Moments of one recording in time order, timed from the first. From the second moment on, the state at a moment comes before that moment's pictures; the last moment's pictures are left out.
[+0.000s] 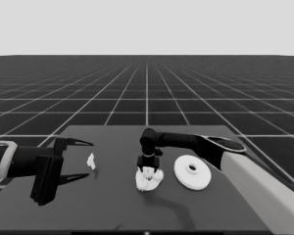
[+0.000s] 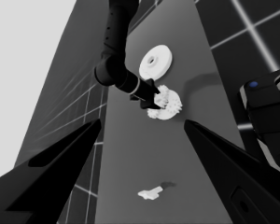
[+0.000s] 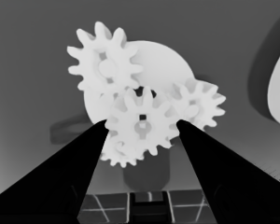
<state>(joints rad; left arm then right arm) -0.34 1.75 -0.42 0.31 0.68 0.35 -0.10 3.07 -1.75 -0.28 -1.50 1.41</state>
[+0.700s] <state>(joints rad) -0.34 1.75 -0.42 0.31 0.68 0.35 -0.11 3.06 -1.75 -0.28 -1.50 1.56</state>
